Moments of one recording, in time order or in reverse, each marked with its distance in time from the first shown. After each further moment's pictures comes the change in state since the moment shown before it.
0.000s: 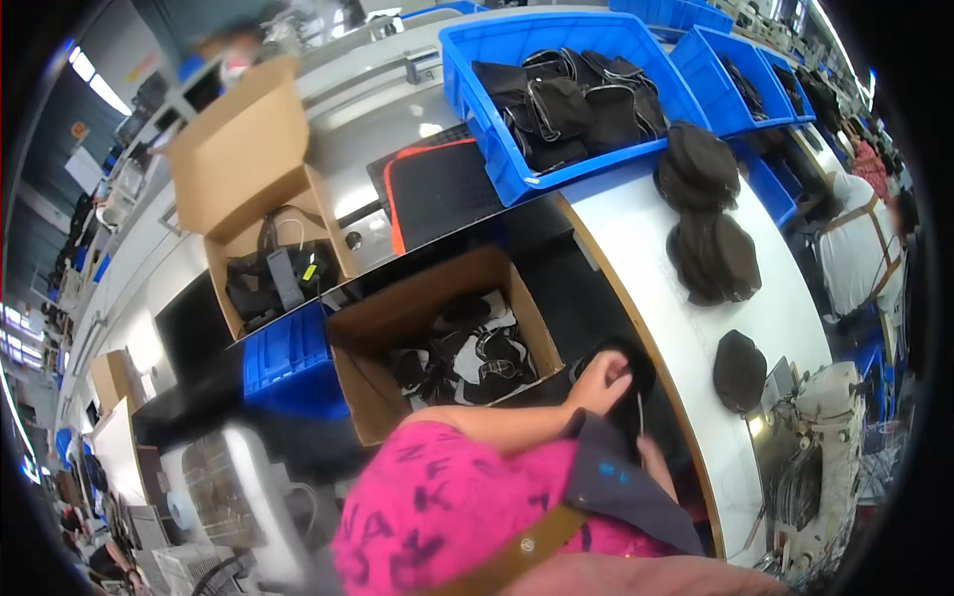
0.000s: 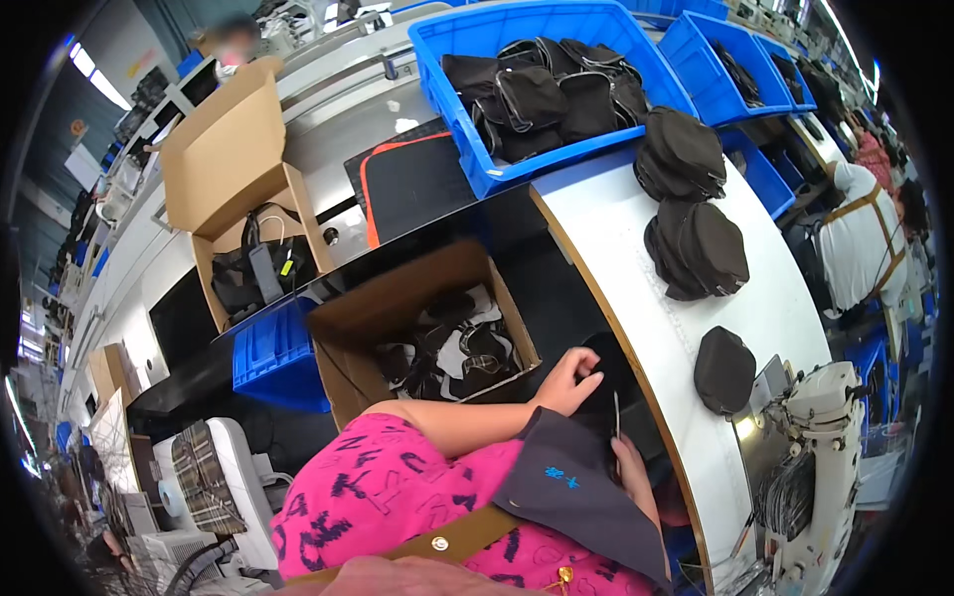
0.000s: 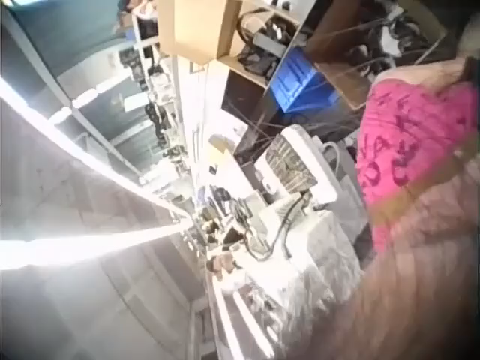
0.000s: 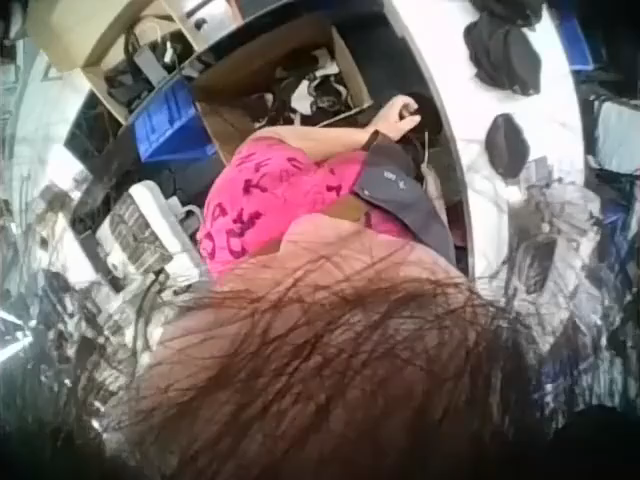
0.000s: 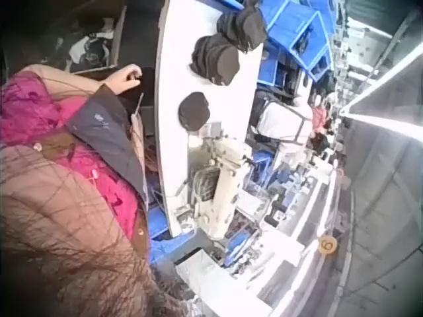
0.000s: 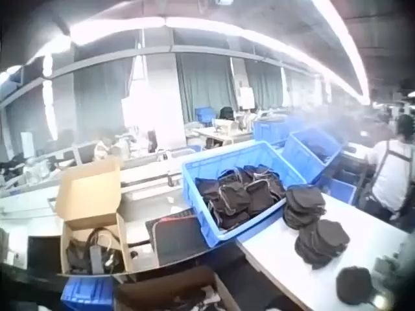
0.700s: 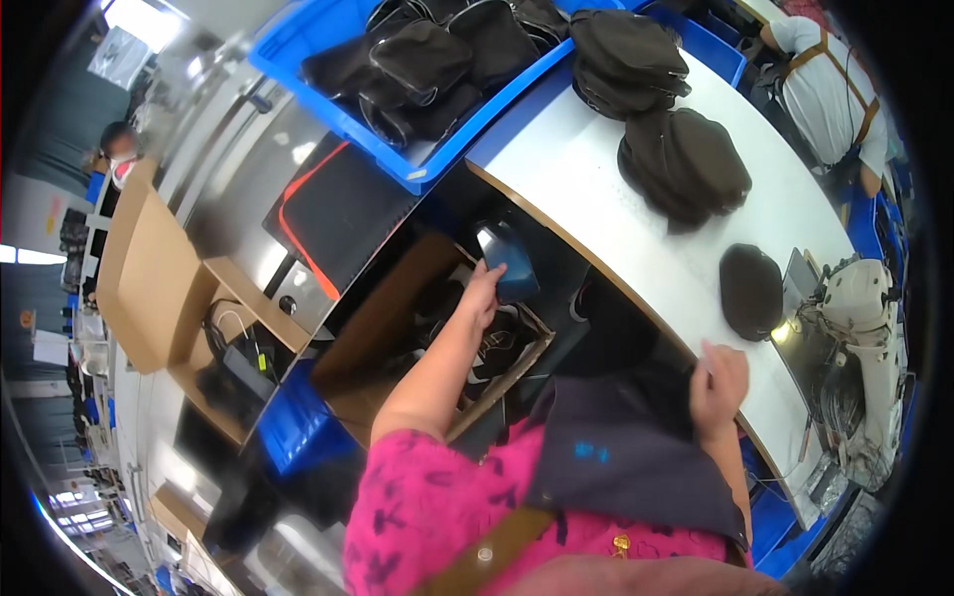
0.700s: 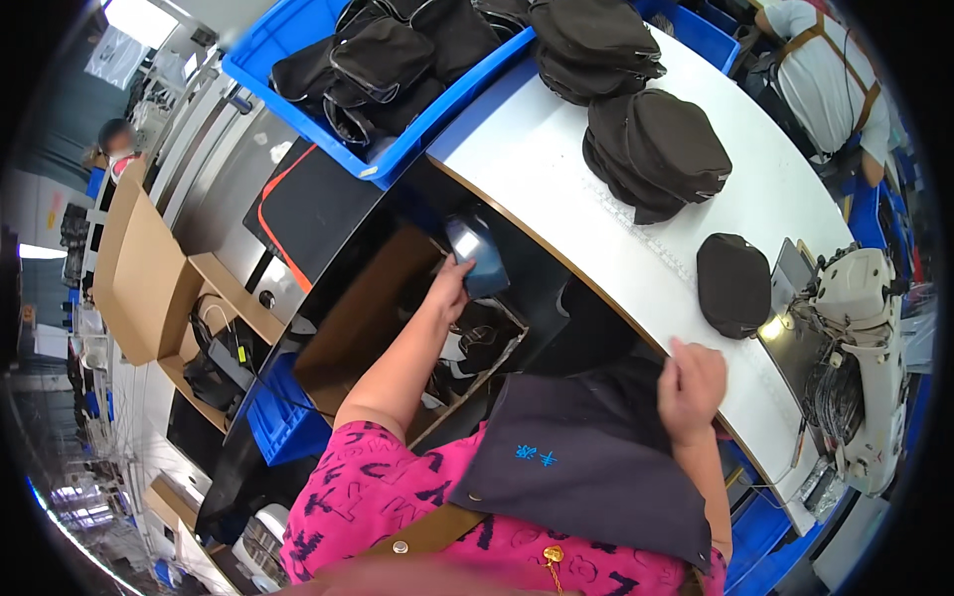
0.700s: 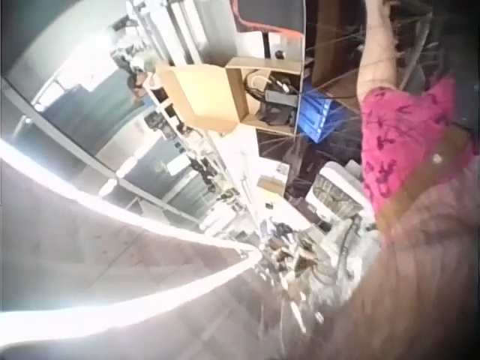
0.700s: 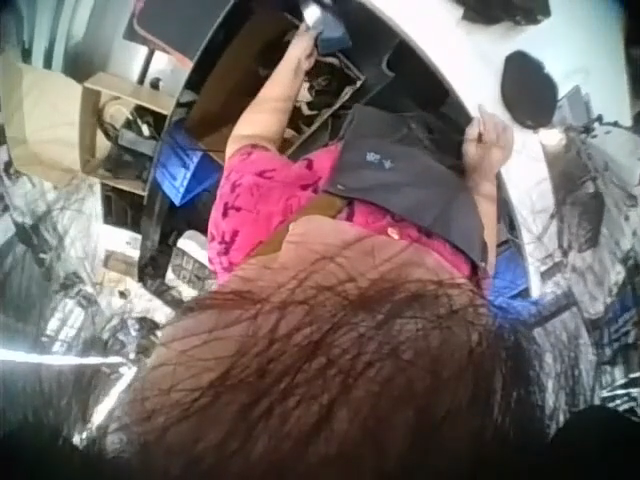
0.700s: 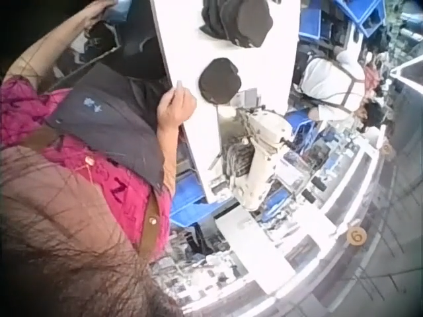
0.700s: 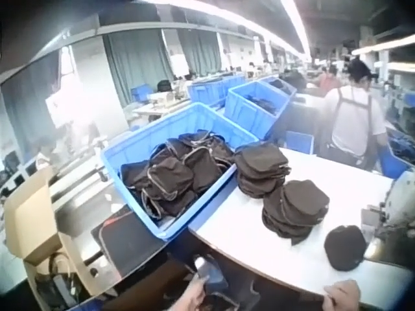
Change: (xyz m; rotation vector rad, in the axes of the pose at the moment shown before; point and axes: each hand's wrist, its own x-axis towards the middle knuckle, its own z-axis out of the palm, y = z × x) left_hand 0.113 -0.063 -0.182 -0.521 0.150 -0.604; right_hand -0.072 -0.137 0.050 -1.184 0.739 -1.171
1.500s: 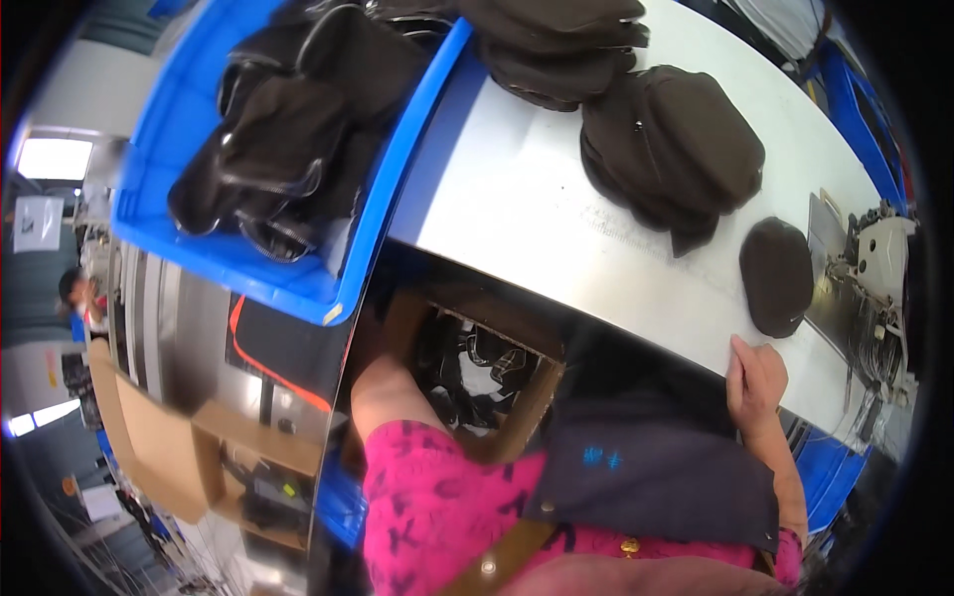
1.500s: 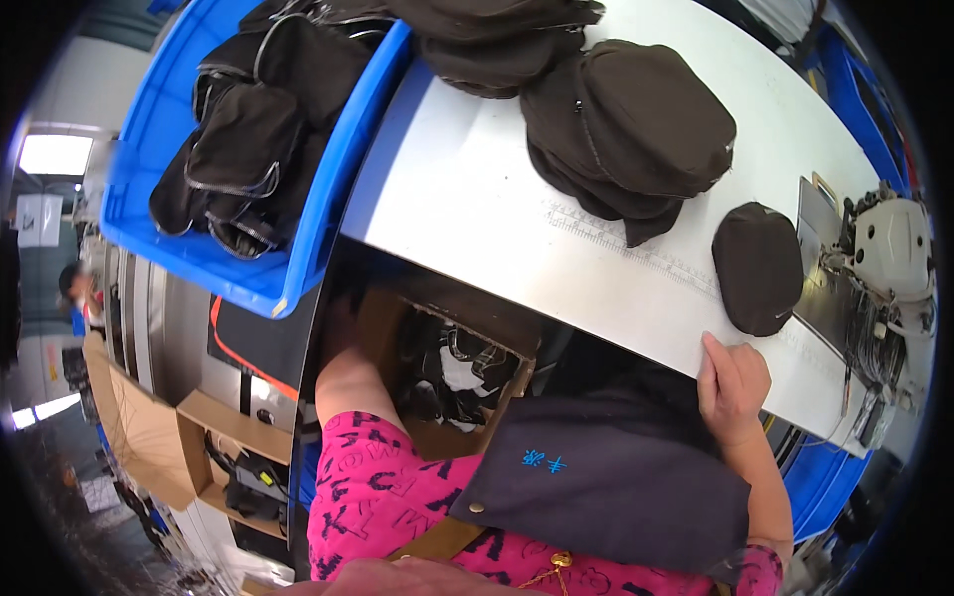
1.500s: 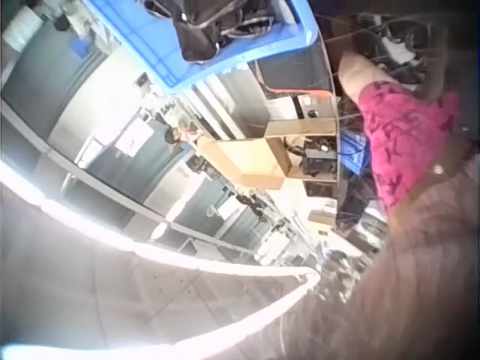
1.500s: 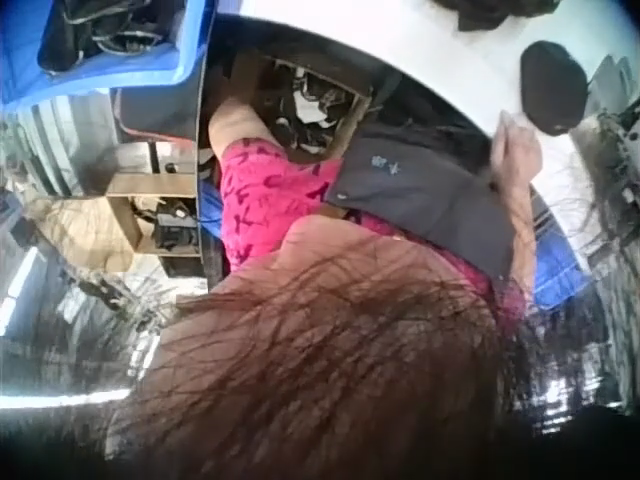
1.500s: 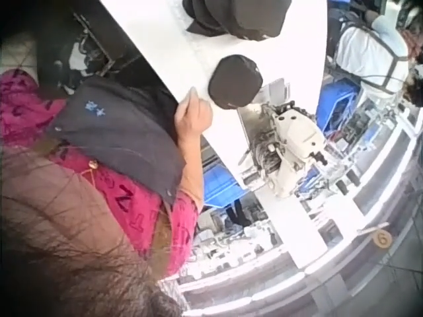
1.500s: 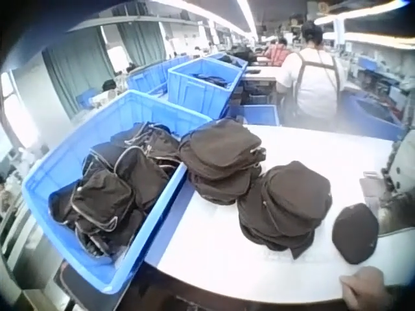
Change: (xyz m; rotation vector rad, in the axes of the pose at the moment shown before) left_hand 0.107 0.057 -0.121 0.476 0.603 -0.027; right_hand 0.011 0.016 0.018 -0.169 -0.129 0.189
